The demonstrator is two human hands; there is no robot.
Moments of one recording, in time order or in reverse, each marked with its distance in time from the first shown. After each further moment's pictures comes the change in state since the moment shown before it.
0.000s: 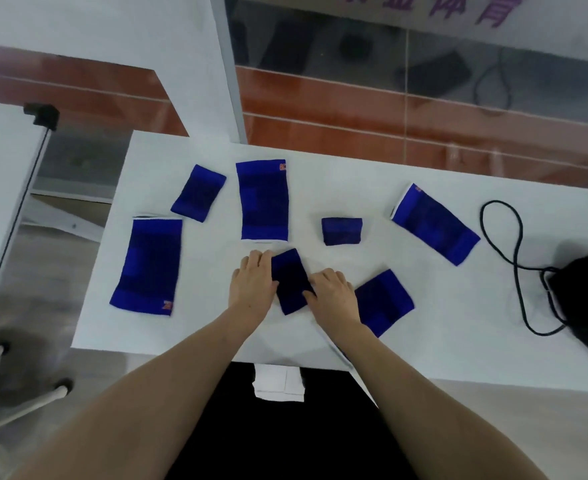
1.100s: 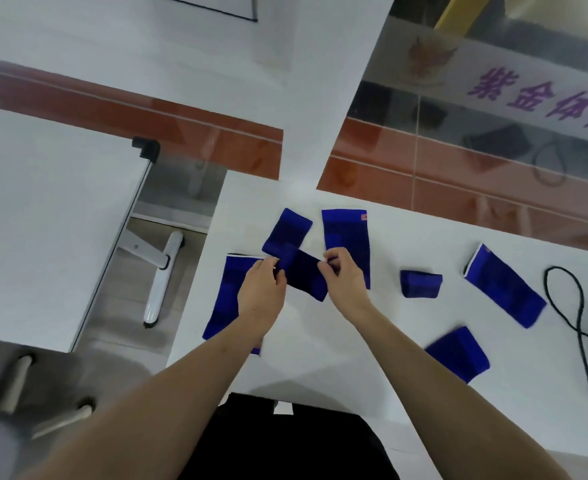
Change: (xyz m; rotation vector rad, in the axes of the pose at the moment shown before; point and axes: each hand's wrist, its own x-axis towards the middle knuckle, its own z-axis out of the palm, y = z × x) left_hand 0.034 -0.155 -0.109 -0.464 0.188 -0.174; right_hand 0.094 -0.200 -0.035 0.655 0.125 0.142
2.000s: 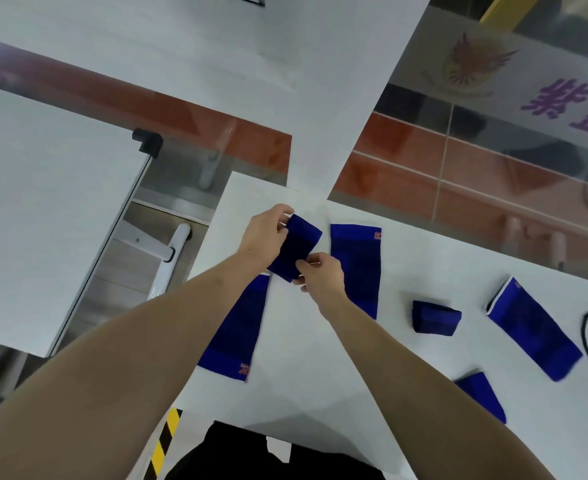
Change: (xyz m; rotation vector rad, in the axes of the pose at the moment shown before) left_hand 0.137 0.033 -0.016 -0.081 -0.085 0.070; right_hand 0.084 -0.019 0.048 0.152 -0.163 0.336
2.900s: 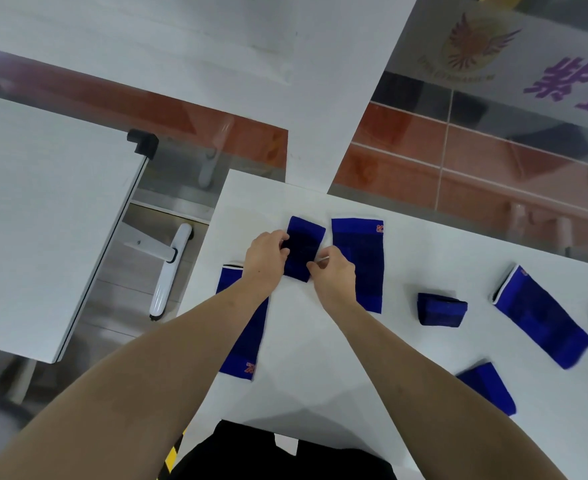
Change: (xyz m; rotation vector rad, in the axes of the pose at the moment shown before) left_hand -0.025 -0.020 0.032 0.162 0.012 -0.094; right_hand 0.003 0.020 -0.007 -0.249 0.165 -0.187
